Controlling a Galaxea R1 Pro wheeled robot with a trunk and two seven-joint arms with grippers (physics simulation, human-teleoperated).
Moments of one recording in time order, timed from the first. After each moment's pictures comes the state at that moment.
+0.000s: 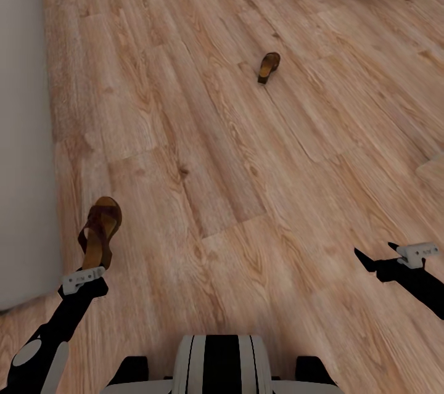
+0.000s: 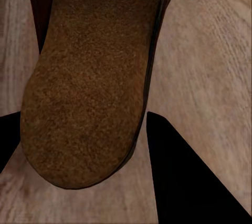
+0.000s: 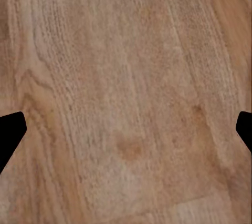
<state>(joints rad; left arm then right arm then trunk) -0.13 0.07 0.29 -1.46 0.17 0.06 -0.18 -0.30 -0.17 -0.63 -1.59 0.21 0.33 0.79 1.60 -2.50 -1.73</state>
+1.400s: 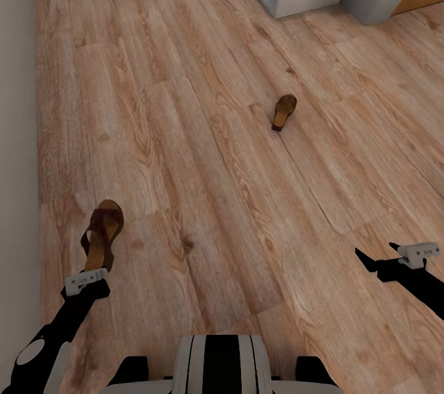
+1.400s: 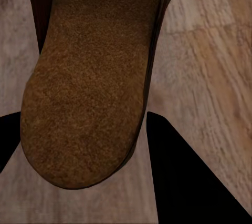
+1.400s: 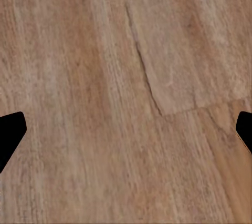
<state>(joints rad) -0.14 0.07 0.29 -1.42 0.17 0.06 -0.18 -0.30 -0.17 -0.63 -1.59 0.21 0.33 0.79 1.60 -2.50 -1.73</state>
